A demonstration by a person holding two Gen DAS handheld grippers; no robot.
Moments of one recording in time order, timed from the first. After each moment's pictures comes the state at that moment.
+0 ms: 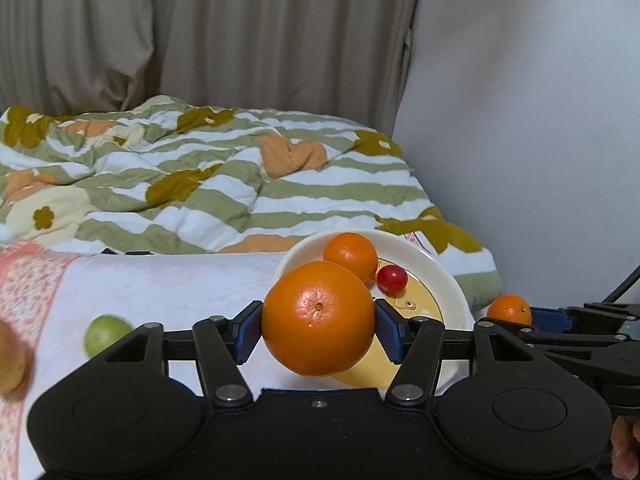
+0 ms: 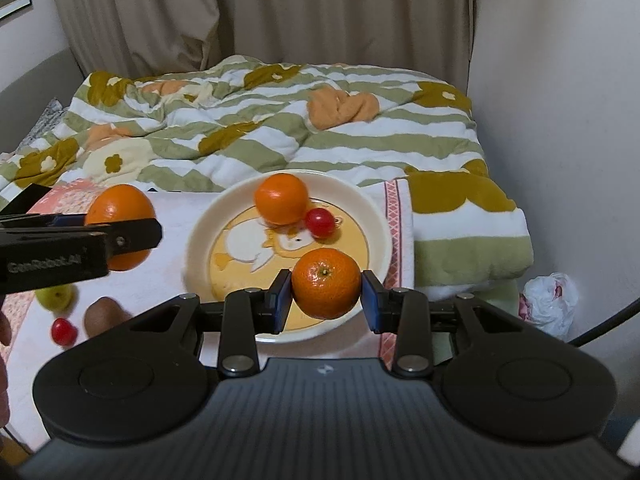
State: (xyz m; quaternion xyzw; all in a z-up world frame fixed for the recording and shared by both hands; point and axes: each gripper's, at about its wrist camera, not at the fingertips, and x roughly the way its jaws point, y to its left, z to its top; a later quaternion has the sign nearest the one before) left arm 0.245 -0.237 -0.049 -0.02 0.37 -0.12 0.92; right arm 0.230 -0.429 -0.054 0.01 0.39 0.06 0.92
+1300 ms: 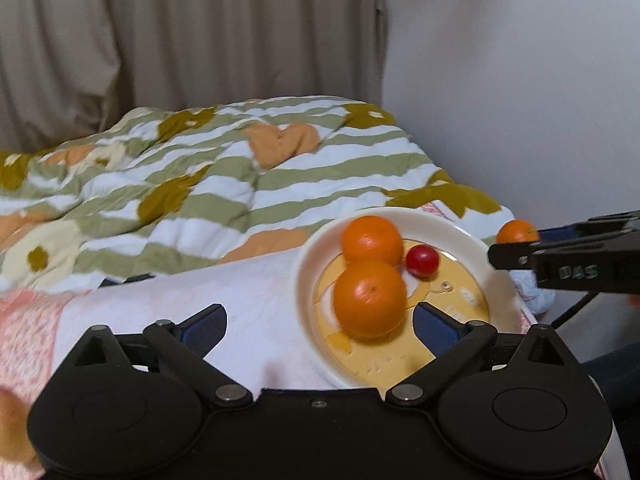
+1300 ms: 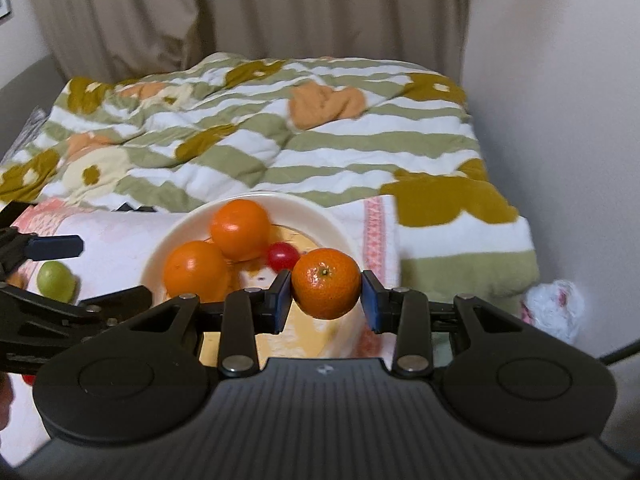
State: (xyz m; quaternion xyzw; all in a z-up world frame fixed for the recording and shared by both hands) left arm 0.272 -0.234 -0.069 0.06 0.38 -0.12 0.92; right arm 0.290 -0.435 -0.068 0.02 0.40 0.07 0.91
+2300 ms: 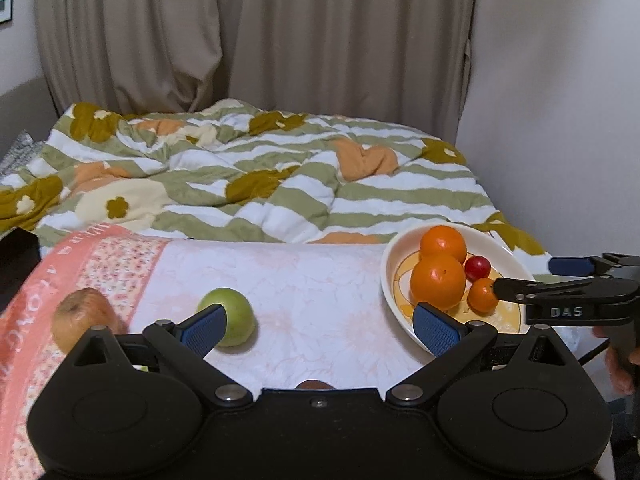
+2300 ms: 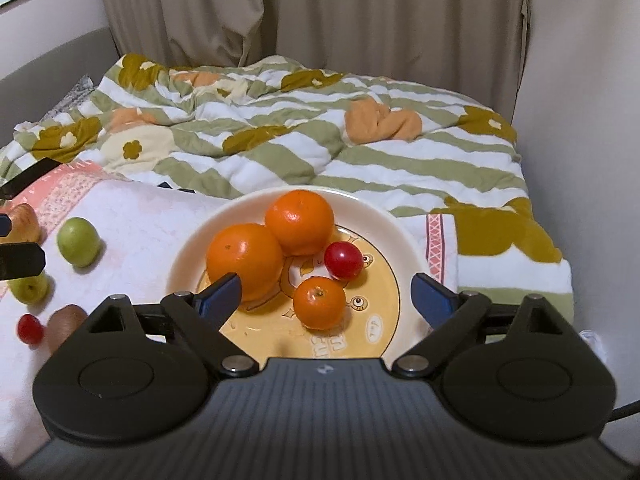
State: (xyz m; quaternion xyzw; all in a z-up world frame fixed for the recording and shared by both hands) left arm 0.201 -0.174 -0.042 -0.01 0.35 -0.02 0.94; right arm 0.274 -0.410 -0.077 -0.03 0.36 0.14 0.92
